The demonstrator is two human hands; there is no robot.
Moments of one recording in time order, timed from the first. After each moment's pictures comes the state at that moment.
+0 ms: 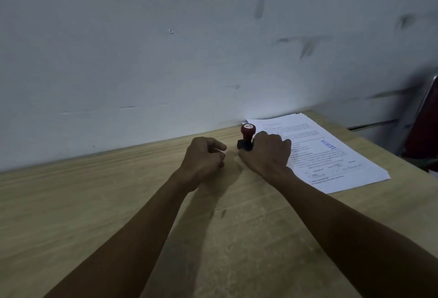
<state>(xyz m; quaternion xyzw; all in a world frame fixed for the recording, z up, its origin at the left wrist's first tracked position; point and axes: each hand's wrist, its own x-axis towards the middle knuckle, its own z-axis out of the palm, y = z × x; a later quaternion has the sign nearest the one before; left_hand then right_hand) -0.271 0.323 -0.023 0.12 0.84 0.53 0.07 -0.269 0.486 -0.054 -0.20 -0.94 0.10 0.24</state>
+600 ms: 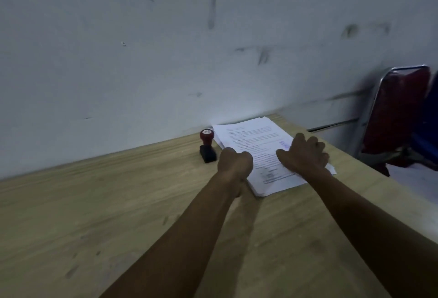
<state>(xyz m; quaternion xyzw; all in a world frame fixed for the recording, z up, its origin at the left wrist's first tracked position) -0.212 0.464 -0.015 0.01 0.74 0.64 0.19 -0.195 0.631 -0.040 -0.37 -0.91 0.16 0.11</state>
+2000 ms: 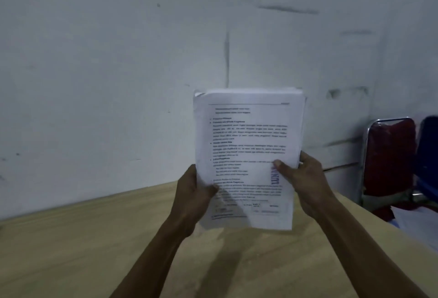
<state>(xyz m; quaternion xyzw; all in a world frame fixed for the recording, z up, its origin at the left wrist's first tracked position) -0.137 0.331 0.046 0.22 0.69 0.68 -0.05 -0.072 0.558 0.068 -0.05 -0.65 0.69 0.31</state>
